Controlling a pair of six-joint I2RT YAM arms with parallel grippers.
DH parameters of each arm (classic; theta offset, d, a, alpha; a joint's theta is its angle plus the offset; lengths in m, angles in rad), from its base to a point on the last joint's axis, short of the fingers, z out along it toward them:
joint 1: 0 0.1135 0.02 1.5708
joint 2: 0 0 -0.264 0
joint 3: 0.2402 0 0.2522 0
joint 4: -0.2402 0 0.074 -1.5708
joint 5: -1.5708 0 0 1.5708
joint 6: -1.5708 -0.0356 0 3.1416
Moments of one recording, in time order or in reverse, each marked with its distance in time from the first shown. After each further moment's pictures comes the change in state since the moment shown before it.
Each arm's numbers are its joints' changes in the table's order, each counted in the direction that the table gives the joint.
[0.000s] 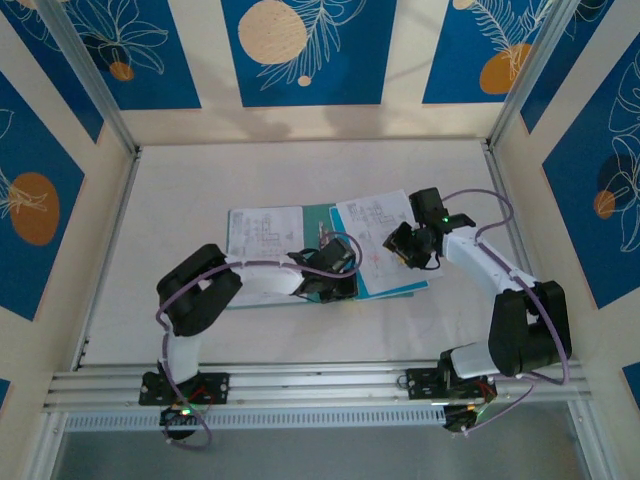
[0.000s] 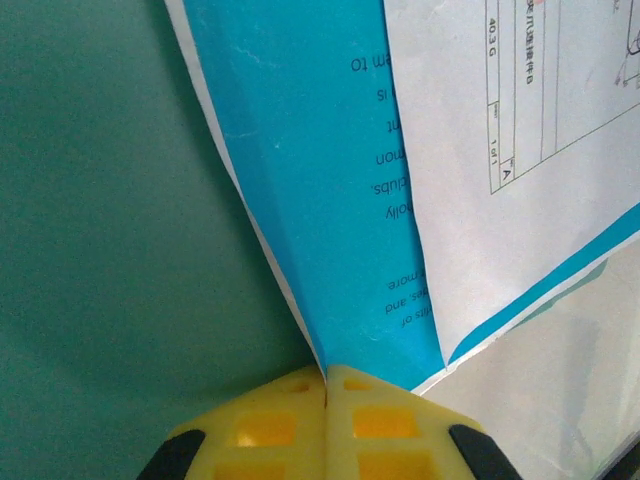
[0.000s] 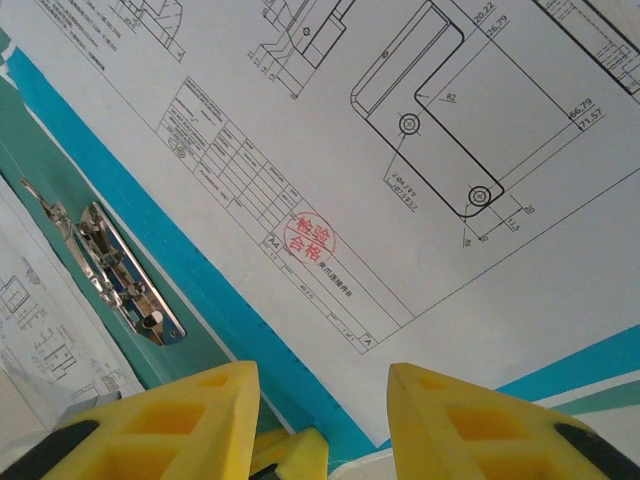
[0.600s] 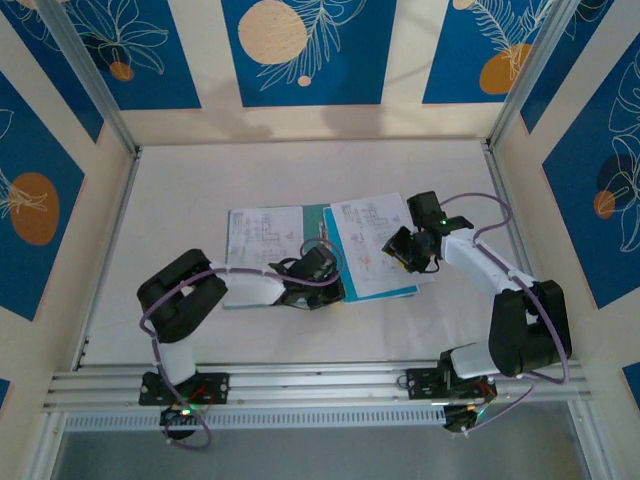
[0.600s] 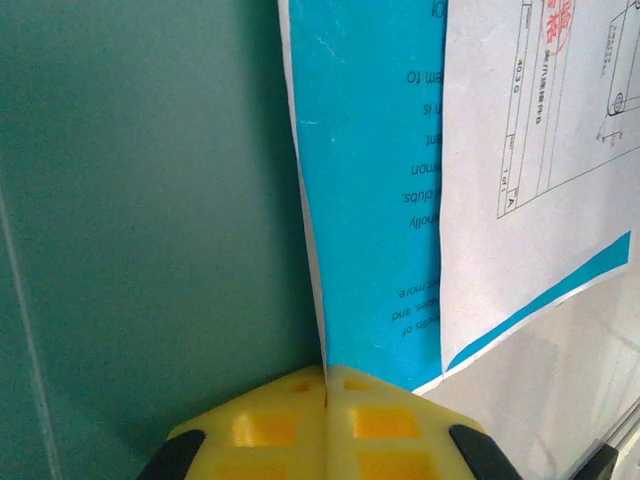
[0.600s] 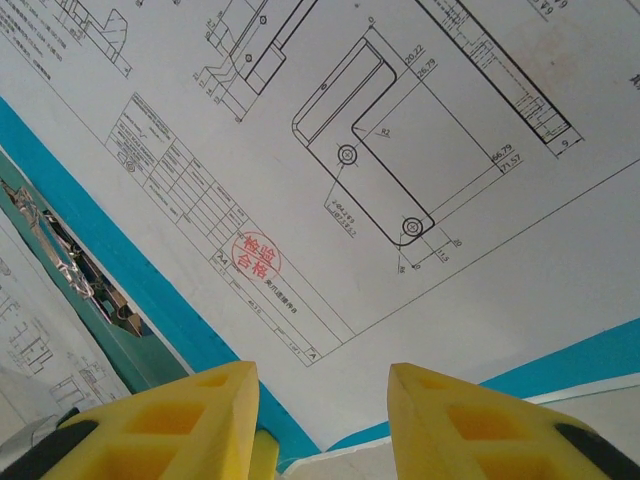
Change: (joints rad) left arm 0.029 0.106 -0.214 0.184 0.000 0.103; right arm 0.019 0.000 -0.018 -0.008 0.000 -0.007
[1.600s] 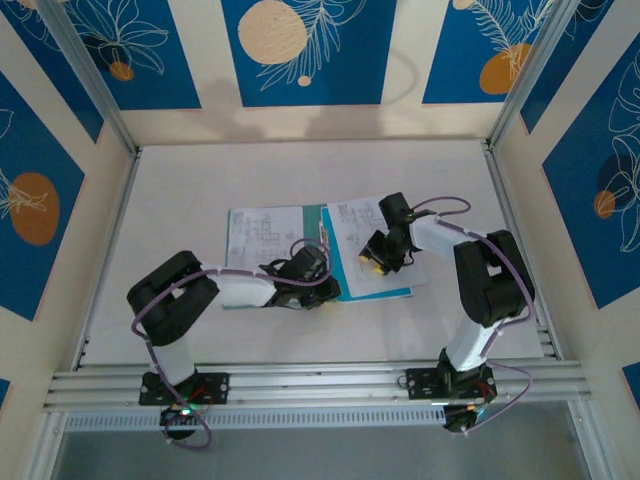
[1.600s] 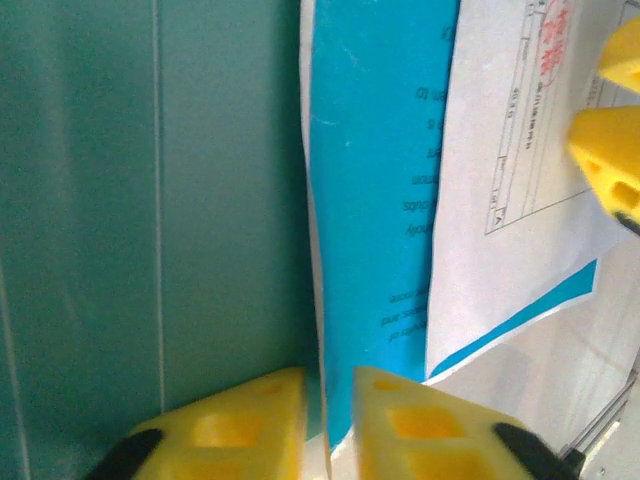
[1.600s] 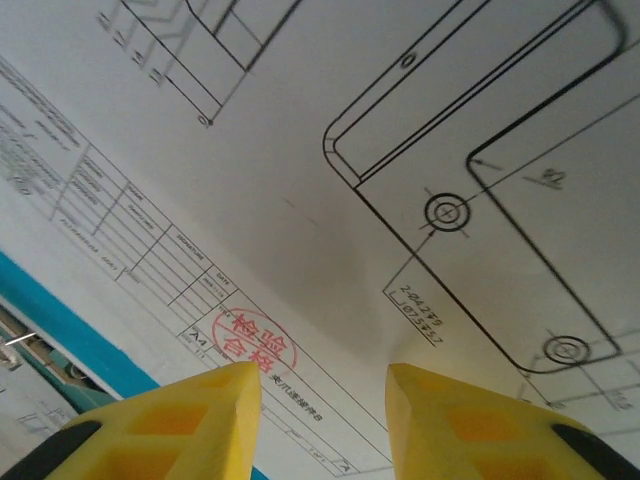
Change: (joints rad) left arm 0.033 0.053 -0.071 0.040 -0.014 0.050; right arm 0.094 -0.341 0.088 0.127 0.094 -0.085
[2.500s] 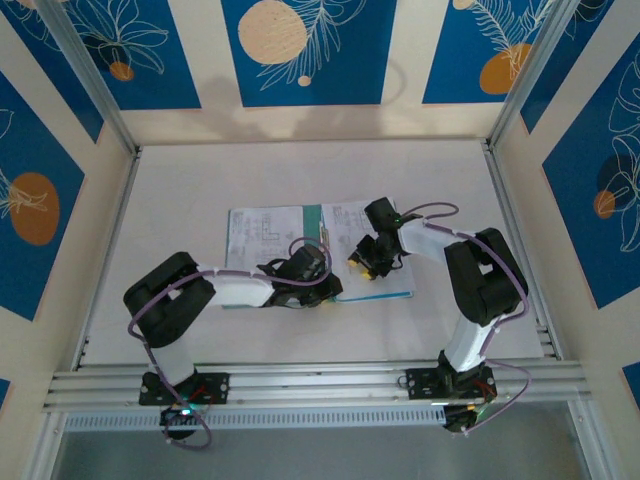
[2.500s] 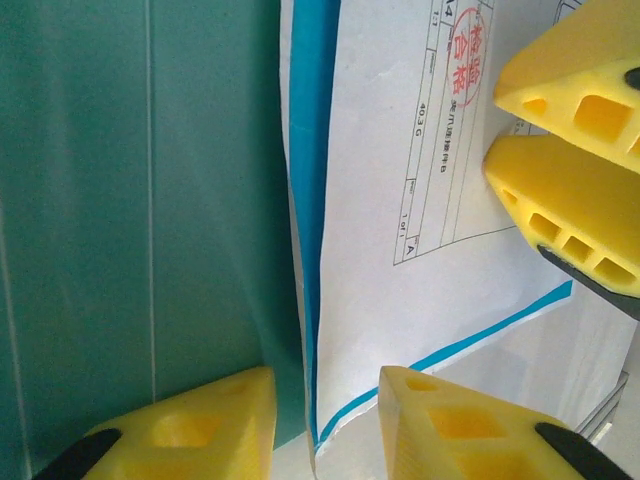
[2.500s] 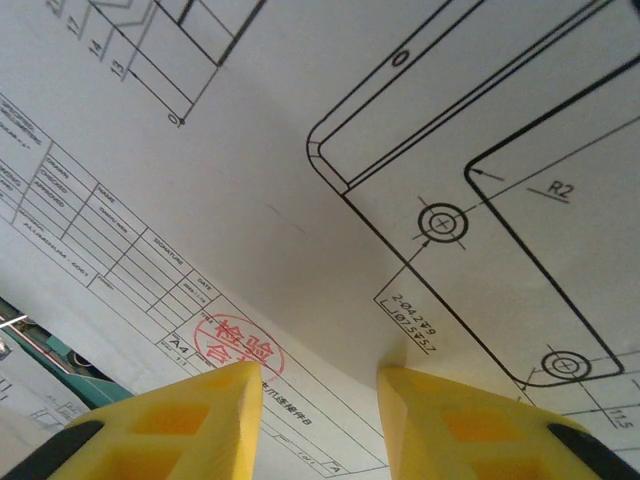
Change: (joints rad) left arm 0.002 0.016 -0.007 0.003 0.008 -0.003; right arm 0.082 -0.016 -0.011 0.046 0.010 -0.145
